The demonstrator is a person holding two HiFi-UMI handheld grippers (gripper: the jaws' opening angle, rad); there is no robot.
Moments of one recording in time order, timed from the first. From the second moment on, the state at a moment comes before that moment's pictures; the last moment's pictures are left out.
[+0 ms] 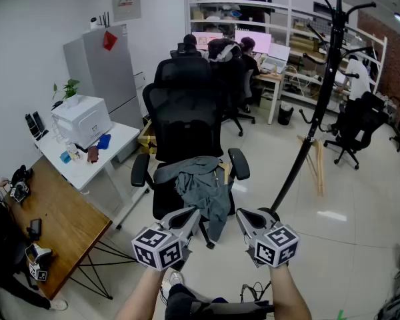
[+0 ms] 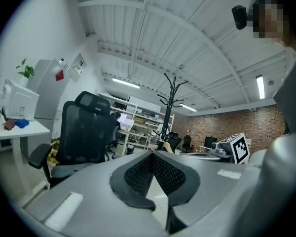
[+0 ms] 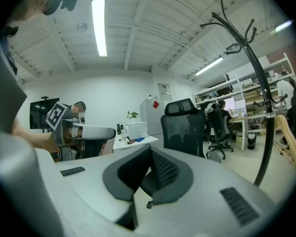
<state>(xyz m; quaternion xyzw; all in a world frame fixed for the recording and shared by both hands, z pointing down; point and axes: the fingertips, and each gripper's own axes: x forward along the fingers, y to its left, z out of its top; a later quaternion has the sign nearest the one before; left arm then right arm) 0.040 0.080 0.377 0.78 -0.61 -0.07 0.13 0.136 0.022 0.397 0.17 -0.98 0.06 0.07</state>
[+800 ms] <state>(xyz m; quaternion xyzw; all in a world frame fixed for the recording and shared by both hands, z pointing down) -0.068 -0.062 0.423 0.82 -0.55 -0.04 0.17 0.036 -0.097 0.422 0.25 -0.96 0.08 0.10</state>
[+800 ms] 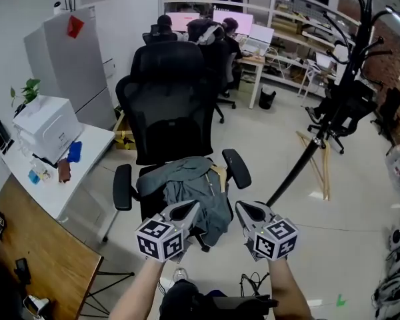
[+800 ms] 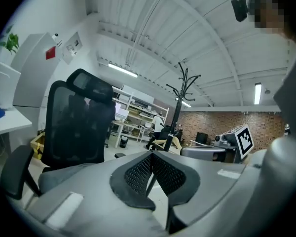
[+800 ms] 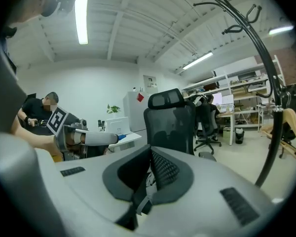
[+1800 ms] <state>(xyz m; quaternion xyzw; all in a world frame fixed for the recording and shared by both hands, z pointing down) -0.102 -0.185 0.482 0.85 -0.48 0.04 0.21 0.024 -0.205 0.503 0.39 -0.89 0.17 0.16</state>
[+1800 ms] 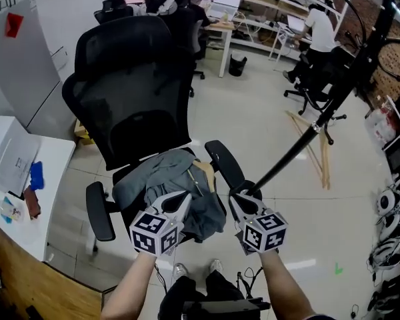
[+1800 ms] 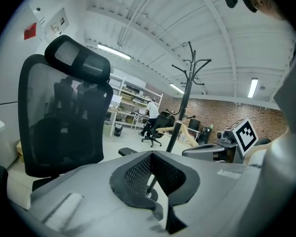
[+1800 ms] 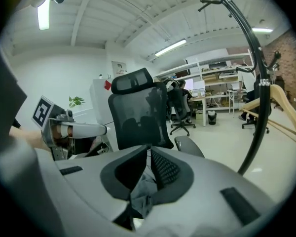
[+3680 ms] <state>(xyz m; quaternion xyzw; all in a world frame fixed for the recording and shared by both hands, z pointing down) -0.133 -0.208 0.607 0.81 -0.51 0.09 0.27 -0.030 -0.297 0.691 0.40 -0.86 0.21 0.26</state>
